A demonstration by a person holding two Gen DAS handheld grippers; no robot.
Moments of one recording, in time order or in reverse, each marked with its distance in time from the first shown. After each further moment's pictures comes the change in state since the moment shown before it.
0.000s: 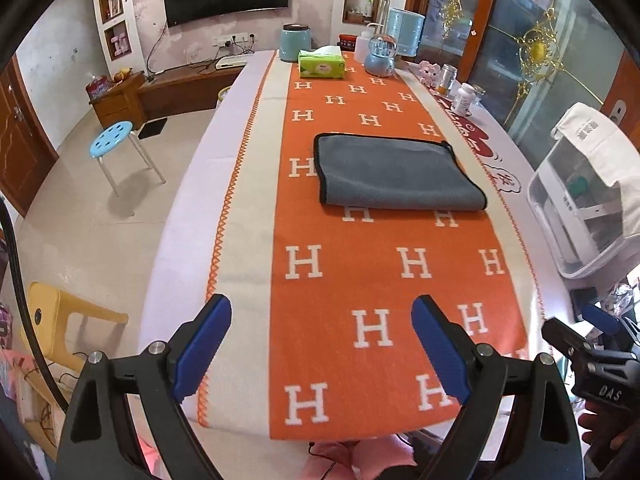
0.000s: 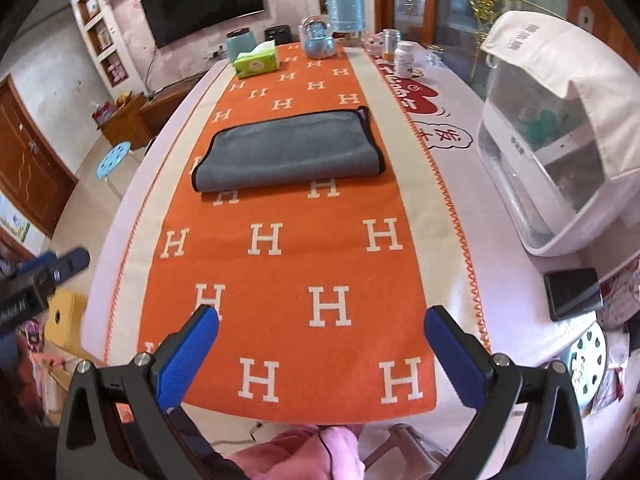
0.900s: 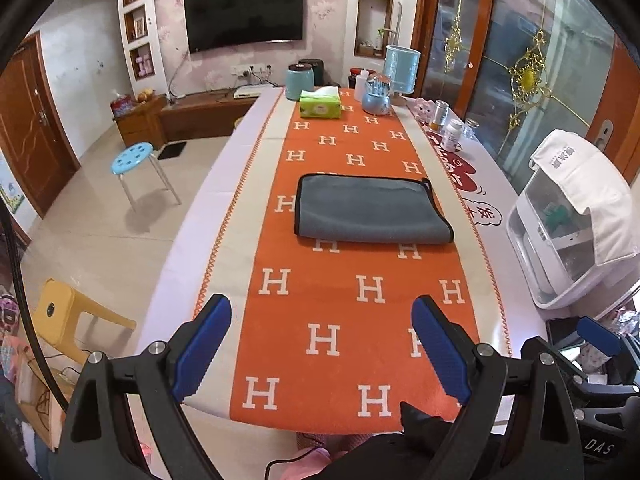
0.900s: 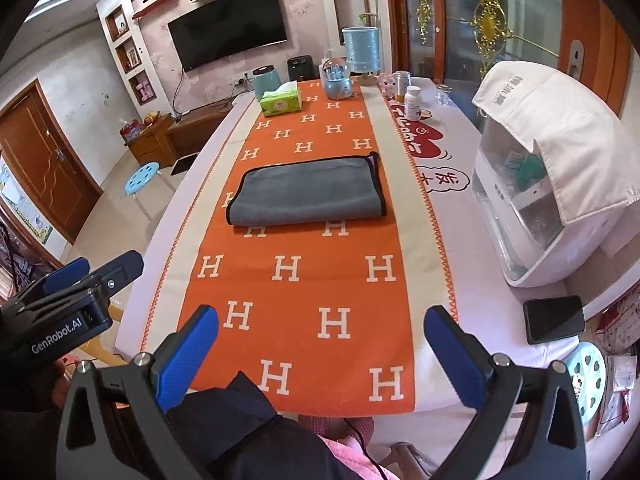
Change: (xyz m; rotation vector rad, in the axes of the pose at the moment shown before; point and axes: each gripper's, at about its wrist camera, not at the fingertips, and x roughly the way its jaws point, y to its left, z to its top) left arm -0.071 -0.076 -0.002 -0.039 -0.129 0.077; right arm -0.073 -0.014 0.011 -0.047 -0.106 0.080
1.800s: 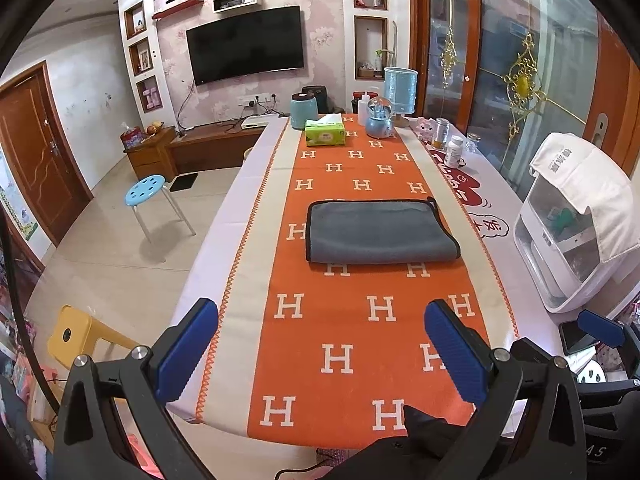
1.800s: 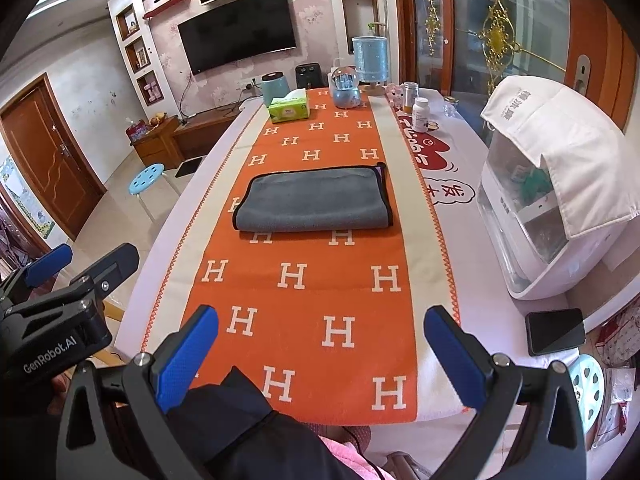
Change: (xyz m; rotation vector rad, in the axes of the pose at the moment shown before) left arm -0.021 -0.009 -0.002 0.052 -0.096 0.052; right arm -0.001 0.009 -0.001 -0.035 -0.029 0.006
